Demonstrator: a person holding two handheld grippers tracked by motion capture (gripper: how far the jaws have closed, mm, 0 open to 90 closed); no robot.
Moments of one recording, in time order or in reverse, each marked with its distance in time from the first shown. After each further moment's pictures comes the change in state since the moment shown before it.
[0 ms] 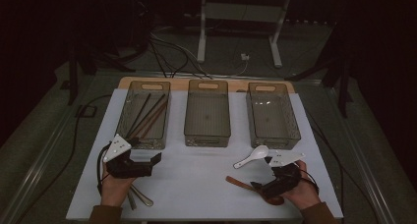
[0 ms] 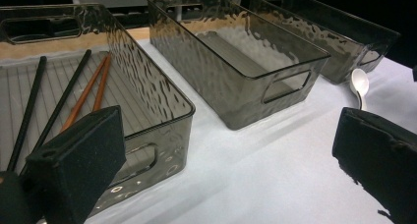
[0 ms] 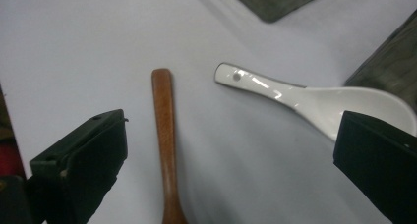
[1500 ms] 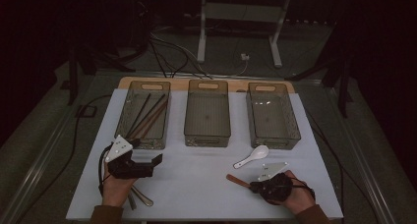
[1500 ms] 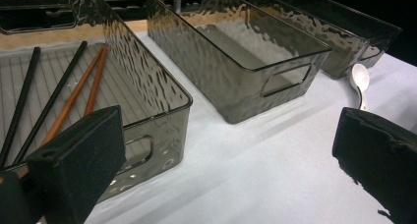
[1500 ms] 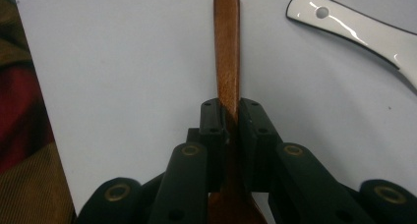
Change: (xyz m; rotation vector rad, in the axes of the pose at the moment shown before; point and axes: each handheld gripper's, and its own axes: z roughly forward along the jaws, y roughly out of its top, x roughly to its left) left arm -0.001 -0.004 0.003 0.020 -0.001 -0.010; right arm 0.019 -0.013 0.022 0.178 0.090 -0.127
